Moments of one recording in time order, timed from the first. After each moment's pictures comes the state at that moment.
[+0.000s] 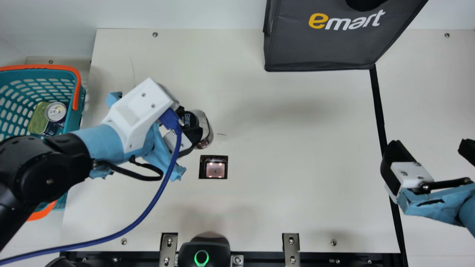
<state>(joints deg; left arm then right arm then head) -32.9 70.9 -62.0 -17.1 44.1 25.9 0.6 42.6 -69.8 -0.8 69.7 -2.2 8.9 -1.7</state>
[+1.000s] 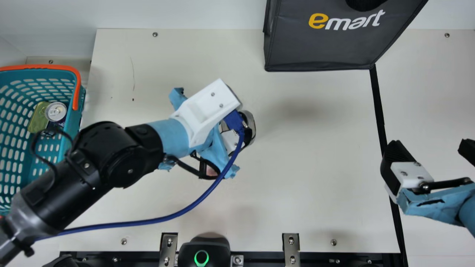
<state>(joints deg) -45.2 84.0 -69.7 -12.7 36.8 18.8 0.6 42.6 -69.8 -0.8 69.8 -2.2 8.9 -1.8</state>
